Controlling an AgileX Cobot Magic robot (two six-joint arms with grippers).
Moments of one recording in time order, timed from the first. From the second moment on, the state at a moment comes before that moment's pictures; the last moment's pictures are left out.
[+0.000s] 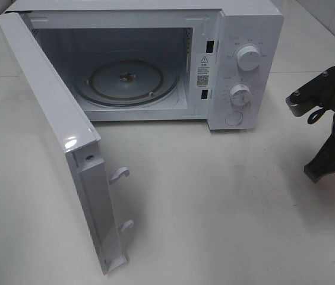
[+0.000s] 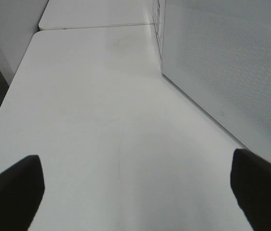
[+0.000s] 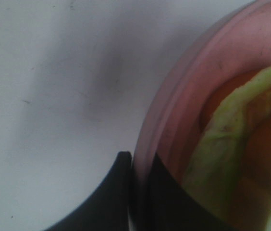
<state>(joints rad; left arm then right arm) 0.03 0.00 -0.50 -0.08 1.04 0.10 0.37 1.52 -0.78 -0.59 0.77 0.35</state>
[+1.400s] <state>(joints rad) 0.03 0.00 -0.50 -0.08 1.04 0.10 0.32 1.85 -0.78 -0.80 0.56 0.71</state>
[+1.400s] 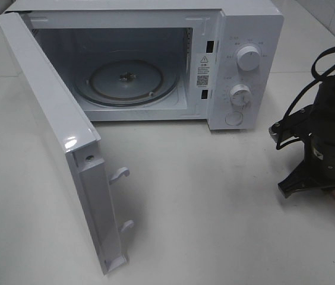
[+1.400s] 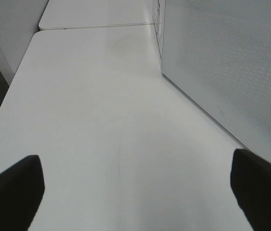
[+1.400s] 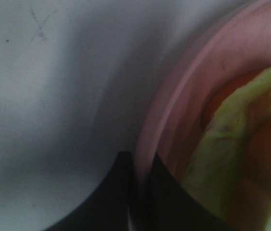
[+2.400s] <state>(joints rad) 0.03 0.00 -0.50 -0.08 1.04 0.10 0.32 1.54 -0.78 -0.48 0.68 0.36</state>
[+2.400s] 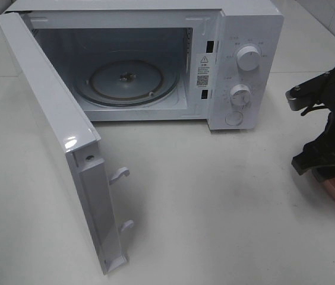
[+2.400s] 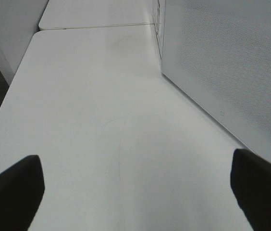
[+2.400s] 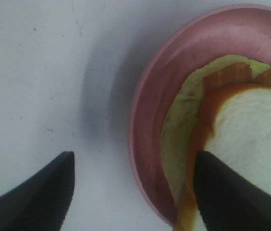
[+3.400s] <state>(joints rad) 0.03 0.00 -0.50 -0.08 1.04 0.10 0.32 0.90 -0.78 -0.28 1.08 0.19</state>
